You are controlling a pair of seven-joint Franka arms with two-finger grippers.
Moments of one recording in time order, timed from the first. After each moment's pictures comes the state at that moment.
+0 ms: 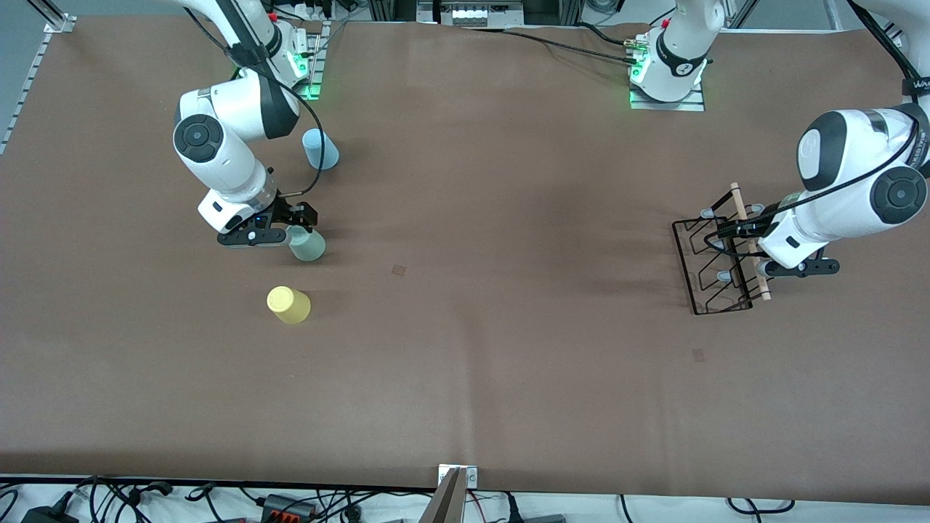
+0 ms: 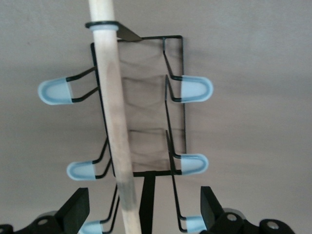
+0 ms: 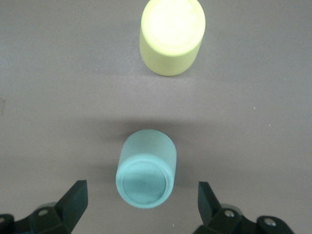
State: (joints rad) left arm 0.21 0.19 -0.15 -2.05 0.07 2.01 -0.04; right arm 0.25 0.15 0.05 -2.31 -0.04 2.49 0.26
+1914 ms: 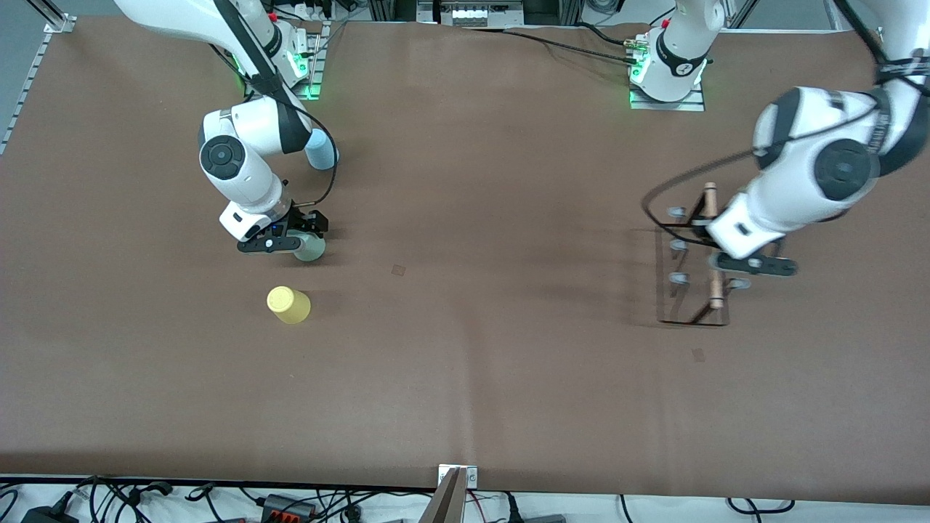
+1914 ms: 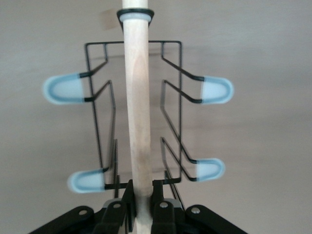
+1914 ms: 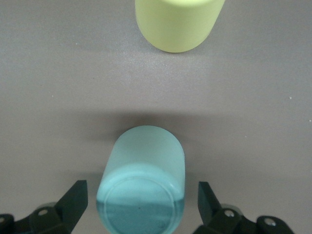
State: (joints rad) left arm 0.20 0.17 -0.40 -1.95 0.09 1.96 -0.11; right arm 0.26 0.27 0.04 -2.35 -0.04 2.62 0.26
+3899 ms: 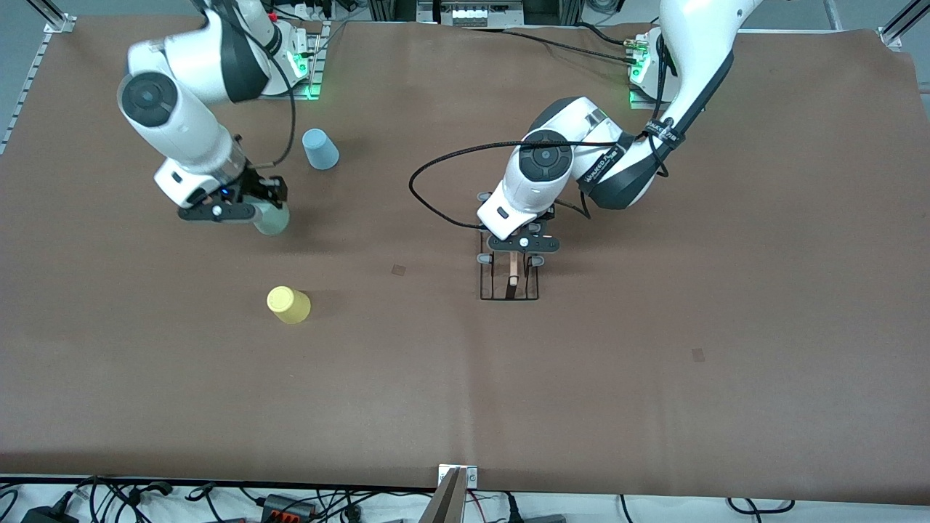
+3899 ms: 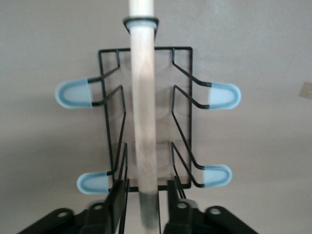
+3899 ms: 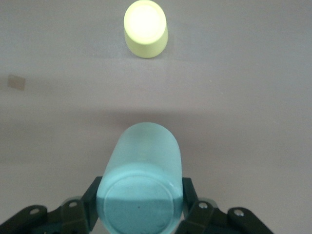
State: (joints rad) left arm -0.18 0.55 -0.57 -1.66 0.18 2.03 -0.77; right arm 0.25 -0.07 0.03 -2.20 -0.04 2.05 0.25
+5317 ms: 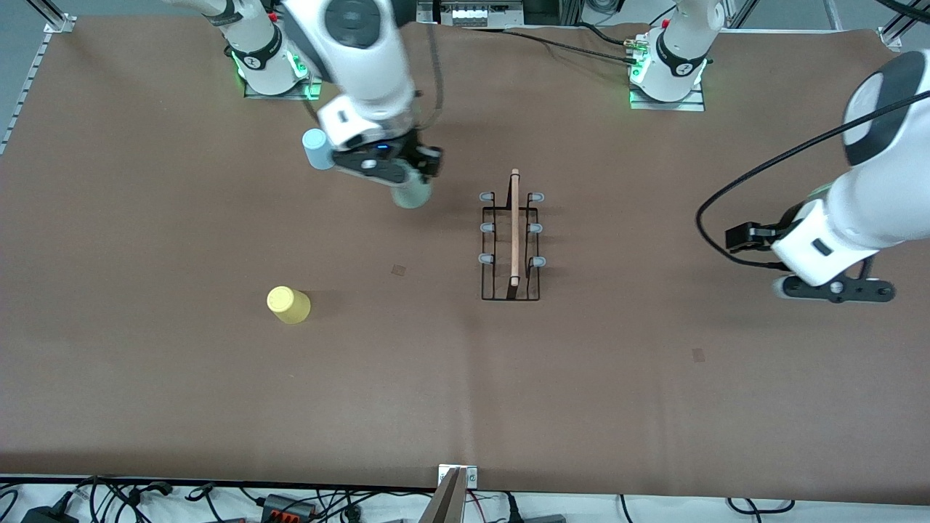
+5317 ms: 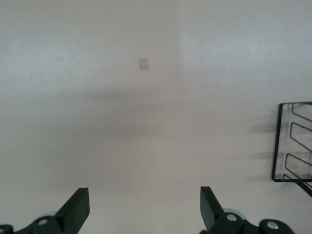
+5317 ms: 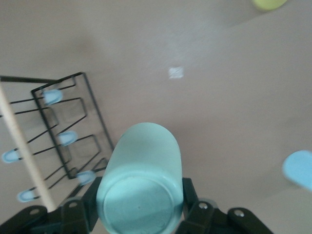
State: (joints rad) left arm 0.30 0.42 -0.56 -1.23 0.26 1.44 -0.19; right arm 0.68 0.28 0.12 -1.67 0.01 1.98 1.16
